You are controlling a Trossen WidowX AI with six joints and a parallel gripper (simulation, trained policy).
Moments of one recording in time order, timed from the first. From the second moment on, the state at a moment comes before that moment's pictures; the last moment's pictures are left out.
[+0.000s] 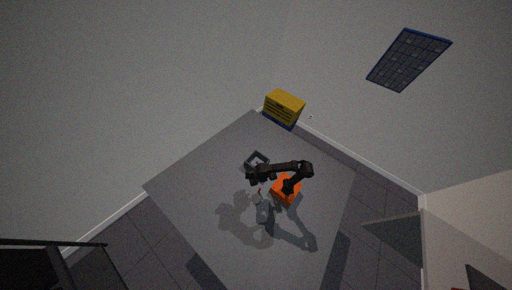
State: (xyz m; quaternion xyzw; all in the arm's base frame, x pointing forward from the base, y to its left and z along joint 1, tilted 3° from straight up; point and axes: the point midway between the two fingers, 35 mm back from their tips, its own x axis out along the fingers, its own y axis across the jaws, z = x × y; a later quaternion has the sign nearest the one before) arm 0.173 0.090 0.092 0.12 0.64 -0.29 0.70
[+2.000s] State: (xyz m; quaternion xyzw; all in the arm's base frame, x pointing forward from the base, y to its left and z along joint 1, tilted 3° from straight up) arm 0.214 0.102 0.048 0.28 0.58 -0.30 0.70
